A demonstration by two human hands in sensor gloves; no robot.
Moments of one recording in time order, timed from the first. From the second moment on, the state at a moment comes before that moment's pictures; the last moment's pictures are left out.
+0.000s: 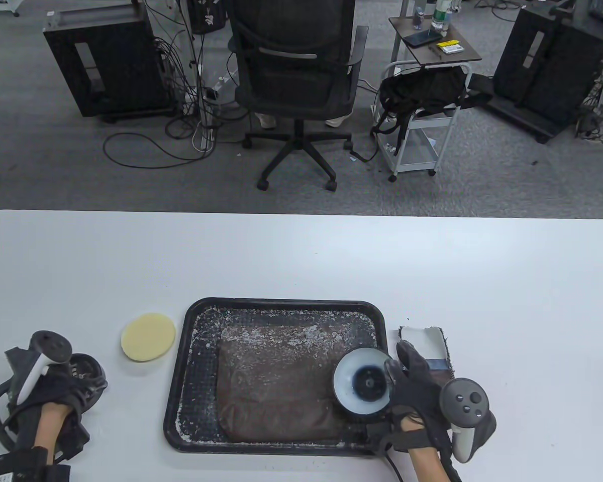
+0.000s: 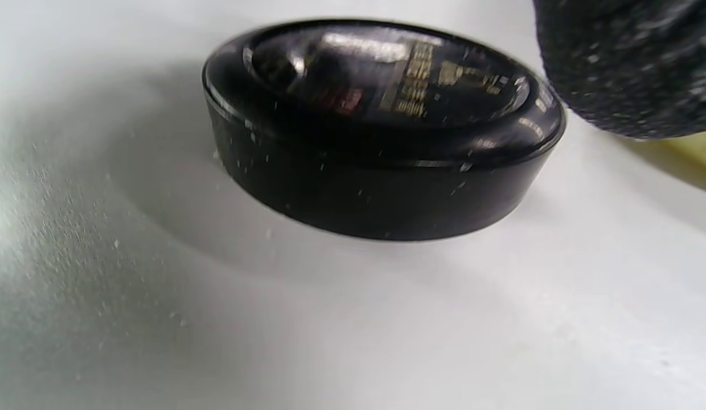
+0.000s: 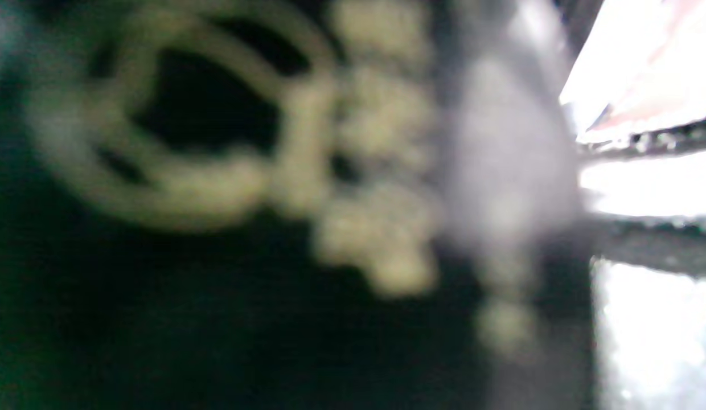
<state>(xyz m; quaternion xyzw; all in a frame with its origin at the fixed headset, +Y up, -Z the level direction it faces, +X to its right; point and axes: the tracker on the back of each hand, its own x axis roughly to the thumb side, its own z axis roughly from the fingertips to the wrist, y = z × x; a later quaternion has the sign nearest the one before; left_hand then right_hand) -0.439 -0.774 -0.319 -0.23 0.32 0.14 0.91 0.220 -0.733 -0.301 -0.06 -0.13 0.84 0.52</state>
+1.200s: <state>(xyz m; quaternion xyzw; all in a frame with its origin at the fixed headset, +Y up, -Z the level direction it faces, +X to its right) -0.281 -0.710 -0.301 -0.05 -0.01 0.32 0.95 0.181 -0.738 -0.294 -0.02 -0.07 0.83 0.55</state>
